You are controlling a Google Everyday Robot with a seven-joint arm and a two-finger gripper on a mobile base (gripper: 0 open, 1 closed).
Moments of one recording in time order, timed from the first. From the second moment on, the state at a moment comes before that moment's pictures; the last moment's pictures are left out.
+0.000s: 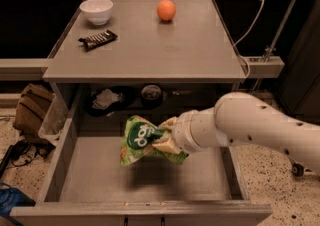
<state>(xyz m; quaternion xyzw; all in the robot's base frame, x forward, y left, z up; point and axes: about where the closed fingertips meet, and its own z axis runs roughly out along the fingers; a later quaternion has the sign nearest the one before) 0.479 -0.012 0.721 -0.57 0.73 0.15 0.35</state>
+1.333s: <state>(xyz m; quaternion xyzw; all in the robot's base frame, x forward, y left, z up) 0.473 0.001 0.859 -0.61 0.69 0.05 0.38</state>
